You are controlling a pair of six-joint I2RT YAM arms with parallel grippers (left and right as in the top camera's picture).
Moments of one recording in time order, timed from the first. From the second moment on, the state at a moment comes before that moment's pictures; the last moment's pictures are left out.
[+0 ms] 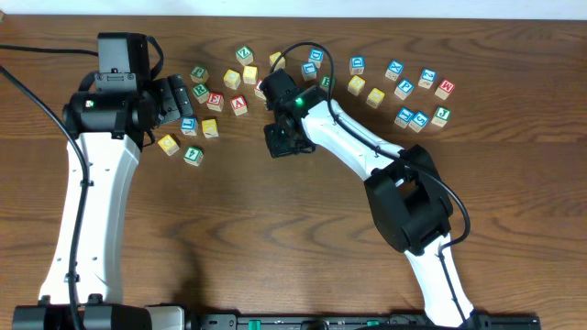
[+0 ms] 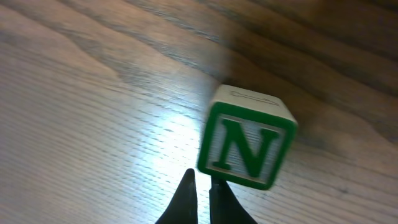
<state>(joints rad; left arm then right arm) 0.01 1.51 1.49 -0.96 -0.17 -0.28 0.65 2.31 1.86 -0.86 -0.14 0.38</state>
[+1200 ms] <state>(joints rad) 0.01 1.51 1.49 -0.96 -0.17 -0.28 0.52 2.26 1.87 -0.57 -0.19 0.28</state>
